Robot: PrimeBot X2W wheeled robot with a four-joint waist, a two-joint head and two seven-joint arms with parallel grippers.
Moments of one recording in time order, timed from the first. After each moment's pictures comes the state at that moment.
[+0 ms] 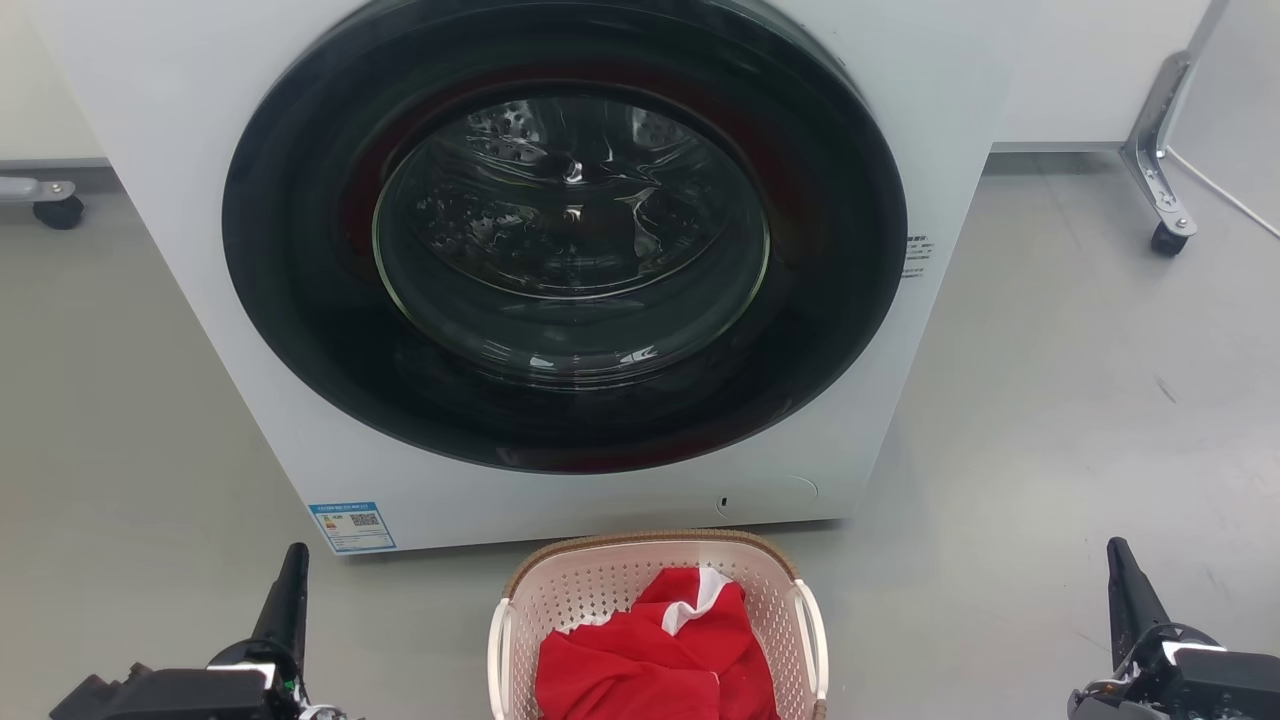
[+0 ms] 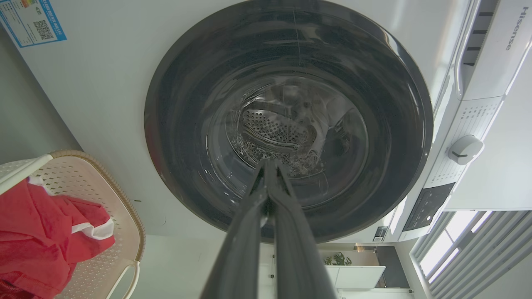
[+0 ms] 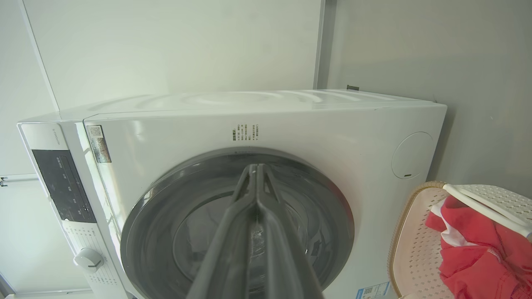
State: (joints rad) left arm -0.08 0.04 0.09 0.29 -1.60 -0.12 0.11; right arm -0.09 -0.04 -0.13 0.30 1.60 0.12 0.11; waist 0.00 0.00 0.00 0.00
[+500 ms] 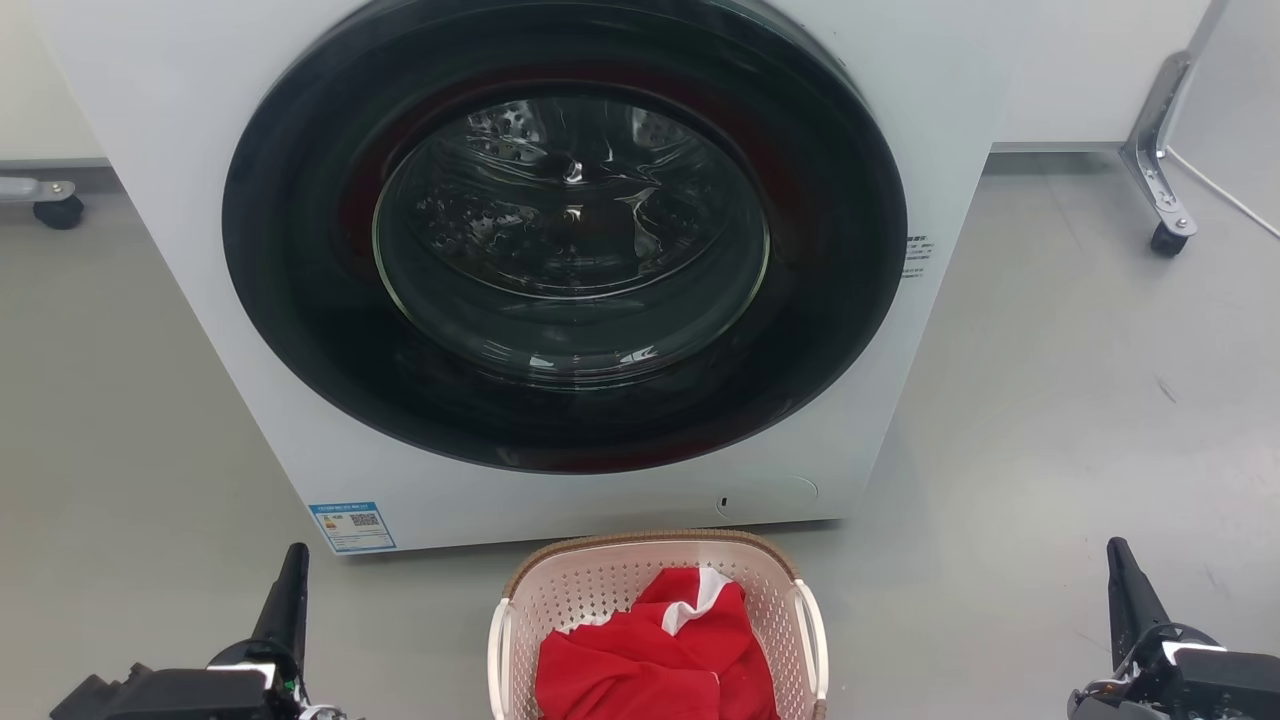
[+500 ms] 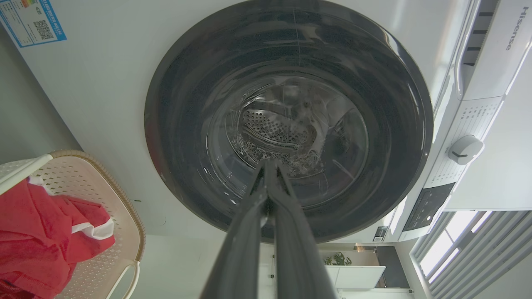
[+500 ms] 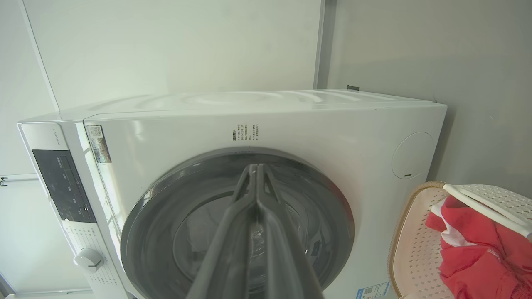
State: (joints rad) left arm -0.08 0.04 0.09 0.29 -1.60 -0.12 0.11; right arm -0.09 -0.04 -0.13 0.30 1.60 0.12 0.11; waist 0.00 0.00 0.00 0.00
